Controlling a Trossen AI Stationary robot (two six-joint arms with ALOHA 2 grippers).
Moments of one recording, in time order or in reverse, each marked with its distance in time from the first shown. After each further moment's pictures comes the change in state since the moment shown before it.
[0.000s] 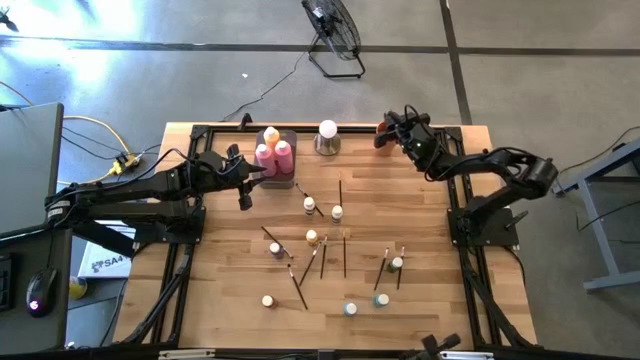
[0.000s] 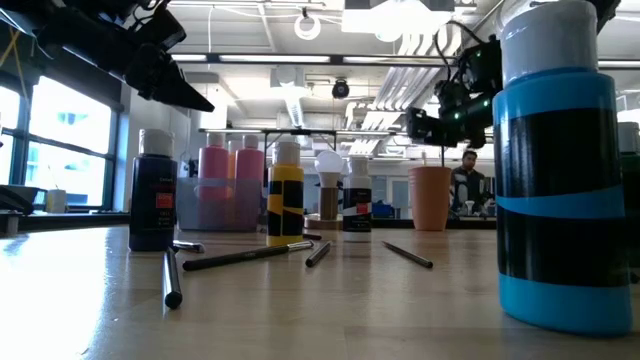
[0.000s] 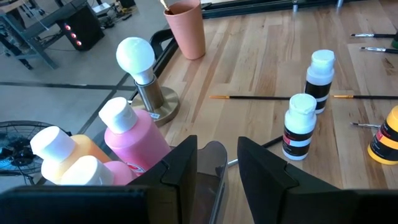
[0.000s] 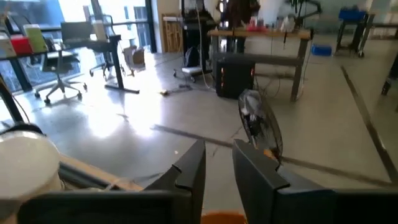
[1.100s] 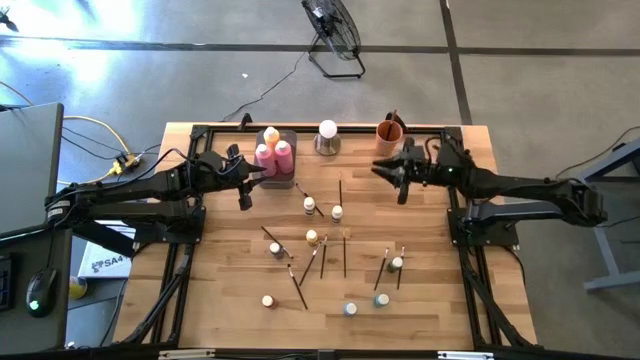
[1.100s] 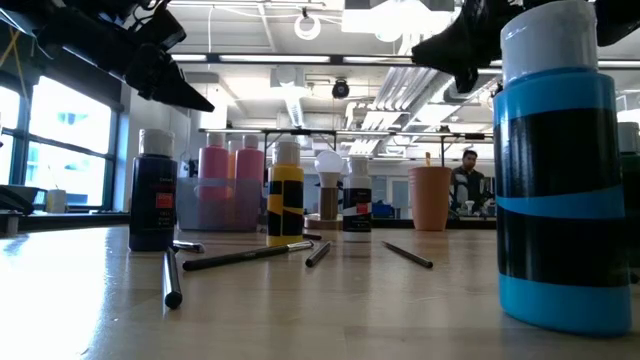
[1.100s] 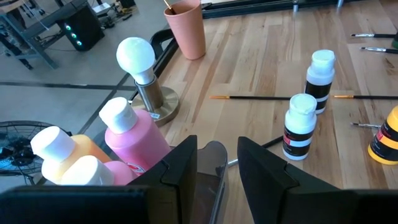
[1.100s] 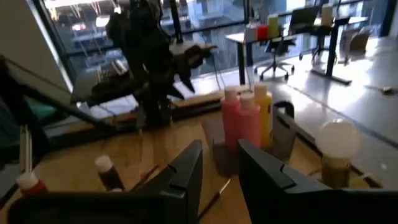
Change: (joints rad) left arm 0.000 0.000 0.000 0.000 0.000 0.000; right arm 0.365 -0.582 0.001 -0.576 -0.552 0.070
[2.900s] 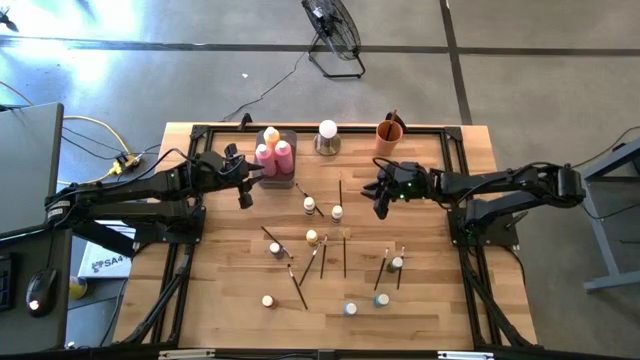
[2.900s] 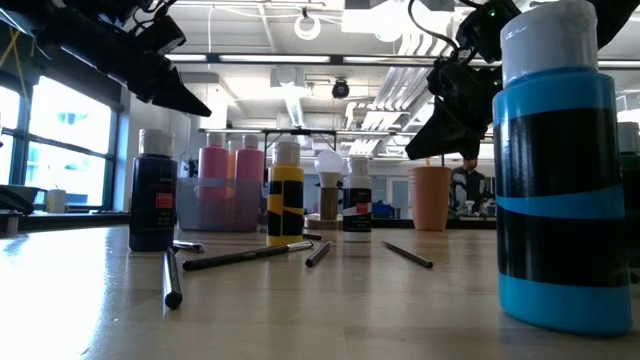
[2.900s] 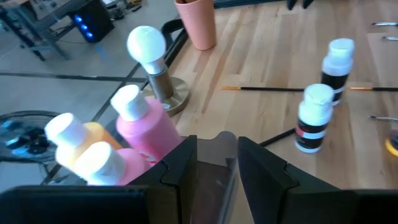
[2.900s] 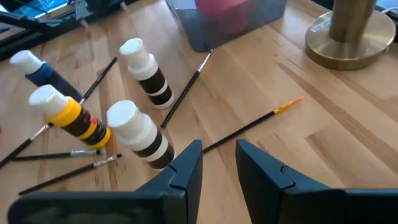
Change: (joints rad) left arm 0.000 0.000 0.000 -0.024 -0.060 0.000; right arm 0.101 0.325 0.000 -0.148 0.145 0.153
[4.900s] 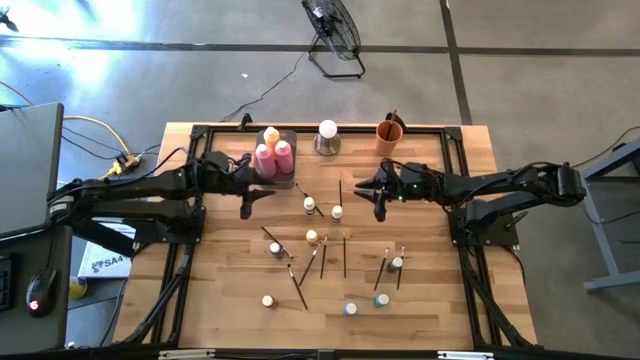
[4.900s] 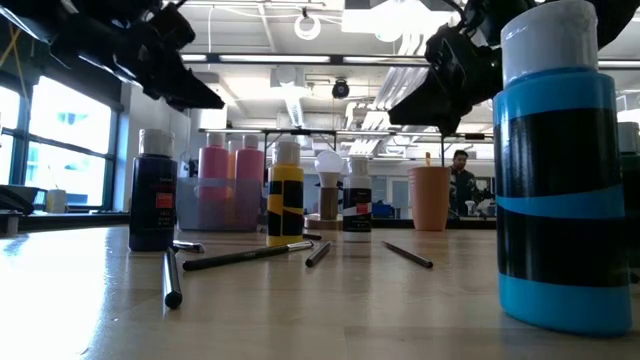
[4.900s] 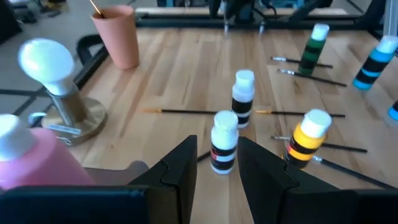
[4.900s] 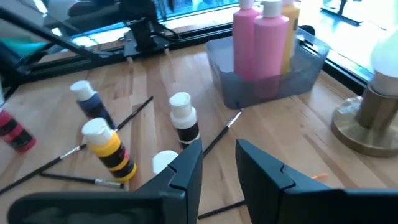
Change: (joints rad) left arm -0.001 0.094 0.000 0.111 0.339 -0.109; right arm 0.044 -0.001 0.000 0.209 -0.024 -0.158
